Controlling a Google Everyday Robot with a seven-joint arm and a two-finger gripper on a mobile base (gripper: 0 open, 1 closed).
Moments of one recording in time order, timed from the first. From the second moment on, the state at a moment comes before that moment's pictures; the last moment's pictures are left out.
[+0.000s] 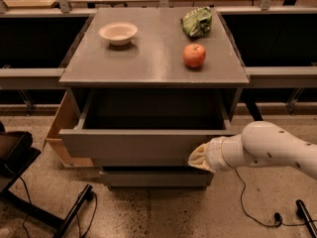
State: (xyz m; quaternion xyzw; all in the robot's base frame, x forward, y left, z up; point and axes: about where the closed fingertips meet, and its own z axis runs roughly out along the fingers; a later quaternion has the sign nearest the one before) arm 0.510 -0.119 0.628 -0.65 0.69 0.08 0.32
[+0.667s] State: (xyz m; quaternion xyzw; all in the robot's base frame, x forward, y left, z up) arm 0.554 -0.109 0.631 -0.66 0.67 0.07 0.33
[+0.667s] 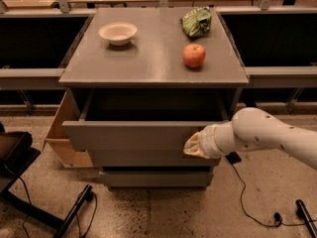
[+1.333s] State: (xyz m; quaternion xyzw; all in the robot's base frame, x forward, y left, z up) arm 0.590 -0.102 0.631 -0.67 0.66 0.06 0.33
